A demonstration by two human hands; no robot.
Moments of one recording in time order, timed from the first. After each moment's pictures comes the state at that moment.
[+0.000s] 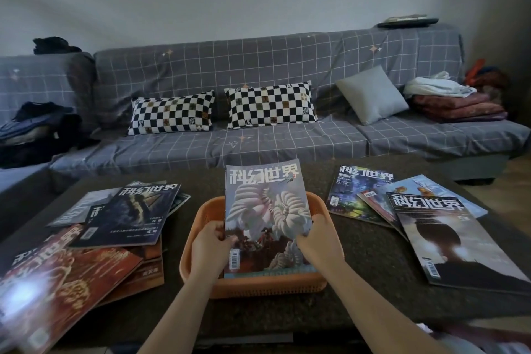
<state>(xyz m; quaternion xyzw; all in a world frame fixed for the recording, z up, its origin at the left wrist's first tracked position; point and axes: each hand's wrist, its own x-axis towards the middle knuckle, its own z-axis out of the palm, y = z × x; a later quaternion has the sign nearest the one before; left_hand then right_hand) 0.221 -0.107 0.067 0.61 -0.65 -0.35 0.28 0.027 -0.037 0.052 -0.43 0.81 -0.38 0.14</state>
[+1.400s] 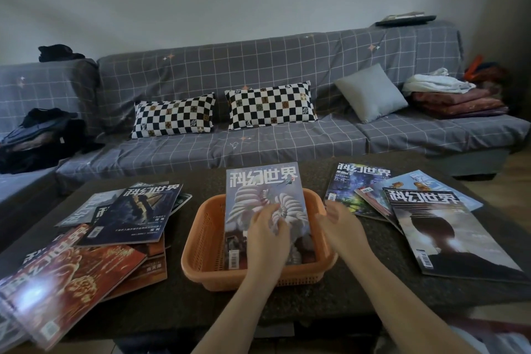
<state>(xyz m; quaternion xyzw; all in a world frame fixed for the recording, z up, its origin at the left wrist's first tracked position) 0.146 -0.044 0.078 0.47 -0.71 -0.32 0.40 0.003 -0.003 0.076 -0.38 0.76 -0.47 0.22</state>
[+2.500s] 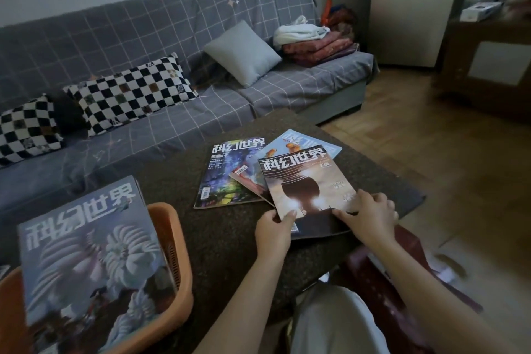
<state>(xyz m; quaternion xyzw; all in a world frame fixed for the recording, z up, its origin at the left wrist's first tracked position) -0.109 0.020 -0.002 0.45 -0.68 -0.55 0.17 -0.230 0.150 -0.012 -0.12 0.96 -0.24 0.04</state>
